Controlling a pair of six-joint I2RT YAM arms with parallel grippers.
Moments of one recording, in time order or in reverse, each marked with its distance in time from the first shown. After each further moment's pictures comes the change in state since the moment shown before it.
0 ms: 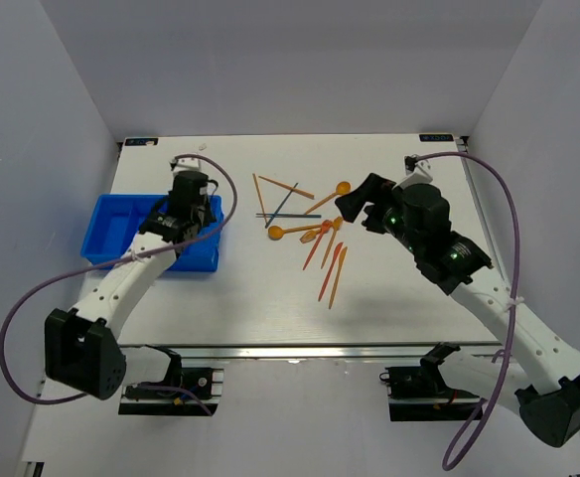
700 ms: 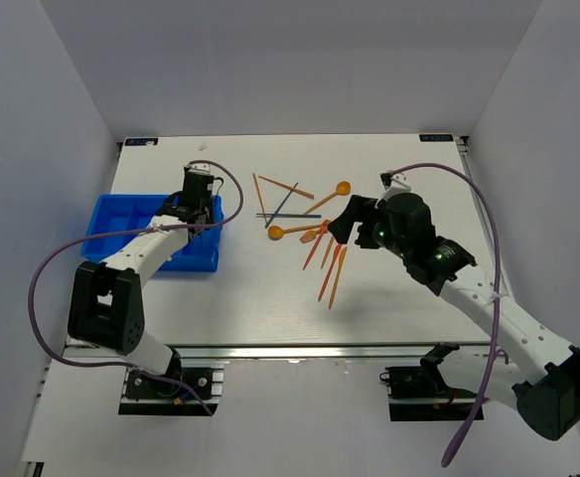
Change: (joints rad) left arm 0.128 0.264 0.018 0.082 0.016 0.163; right arm -0.001 0.033 -0.104 -0.010 -0.108 -0.129
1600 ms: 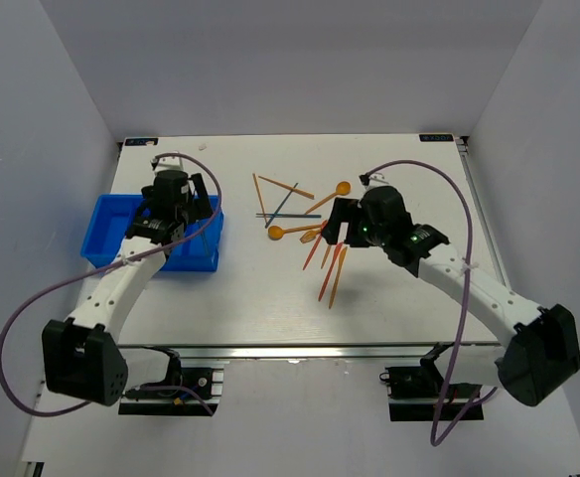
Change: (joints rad) left arm 0.043 -0.241 -0.043 -0.002 0.037 -0.095; right arm 0.000 0.151 0.021 -0.013 -0.003 -0.045
